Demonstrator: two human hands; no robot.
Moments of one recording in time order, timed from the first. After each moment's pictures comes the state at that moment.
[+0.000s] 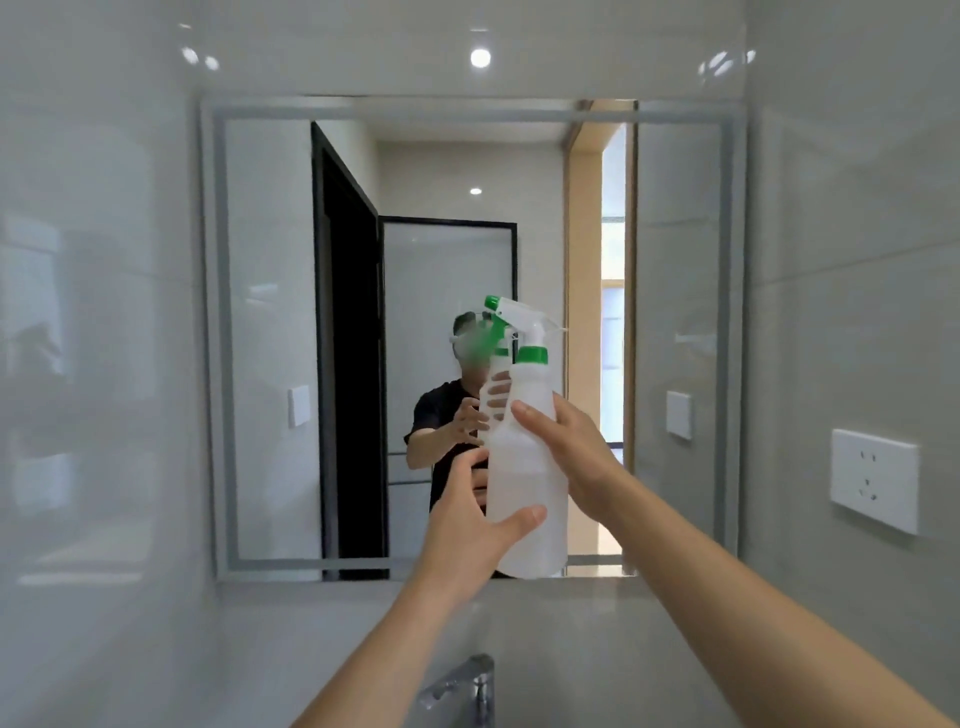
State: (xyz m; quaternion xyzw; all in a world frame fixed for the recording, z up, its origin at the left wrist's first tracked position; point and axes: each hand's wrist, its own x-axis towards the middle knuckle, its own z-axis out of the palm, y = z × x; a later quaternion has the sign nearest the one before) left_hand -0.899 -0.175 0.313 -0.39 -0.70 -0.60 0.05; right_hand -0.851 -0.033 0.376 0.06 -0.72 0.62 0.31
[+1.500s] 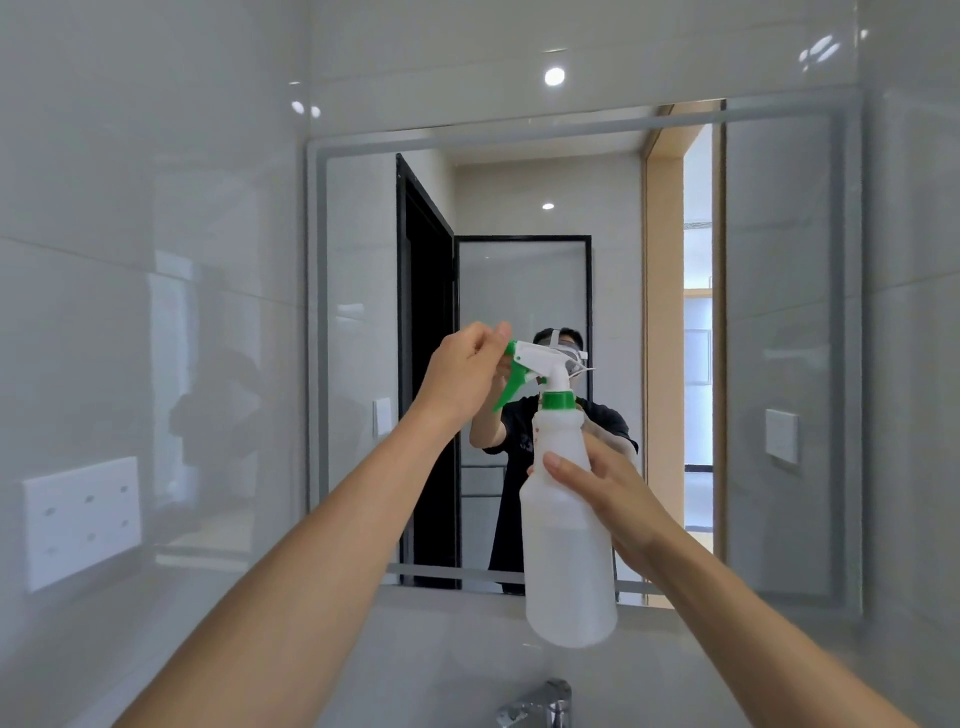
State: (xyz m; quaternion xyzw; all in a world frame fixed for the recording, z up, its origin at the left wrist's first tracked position) left_hand -0.947 -0.222 0.453 -0.38 -0.70 -0.56 0.23; right_hand -0.873 -0.057 0.346 0.13 -0.74 0.60 0.27
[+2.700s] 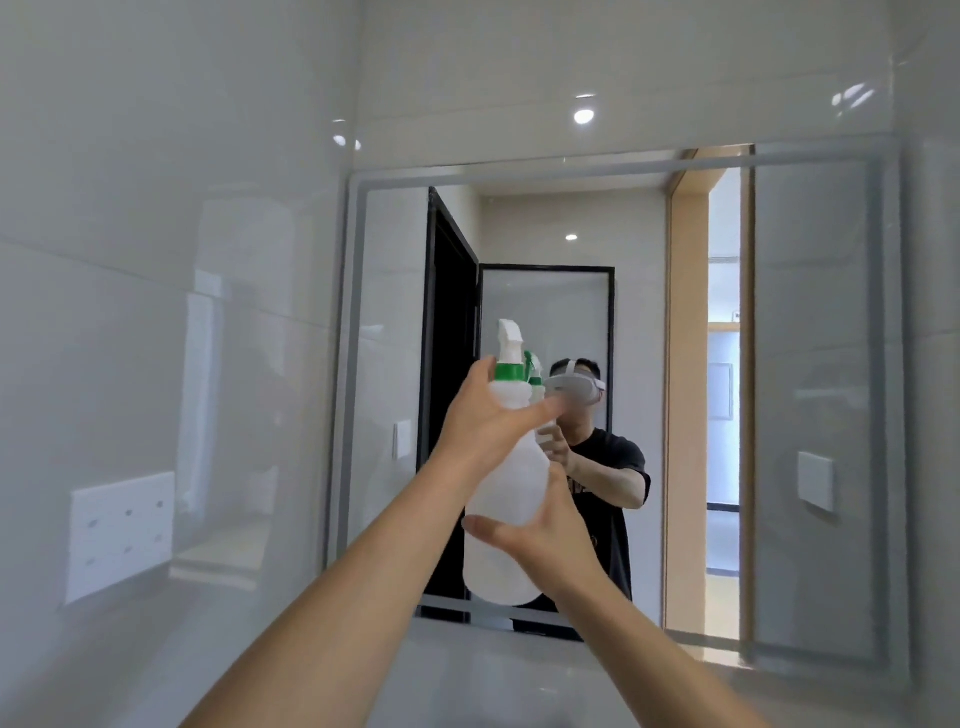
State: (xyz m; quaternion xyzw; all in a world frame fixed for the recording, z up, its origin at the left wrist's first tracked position) left_hand -0.936 -0.237 0.438 -0.35 -0.69 -0.61 0.17; right_hand -0.911 -0.134 0.339 0.06 -0.79 0.50 0.35
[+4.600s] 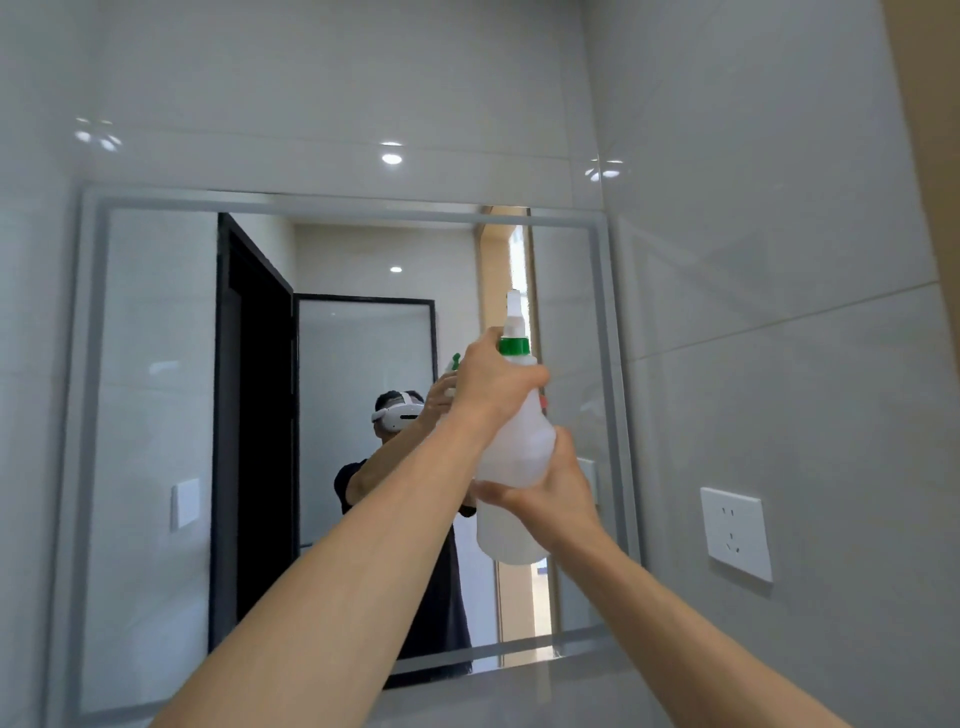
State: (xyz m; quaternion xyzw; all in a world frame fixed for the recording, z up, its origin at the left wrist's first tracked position) left_hand -0.847 -0.052 0.511 -0.49 -0.59 -0.64 0.08; right_hand -0.787 0.006 0.402 -0.12 -0.75 0.41 0.51
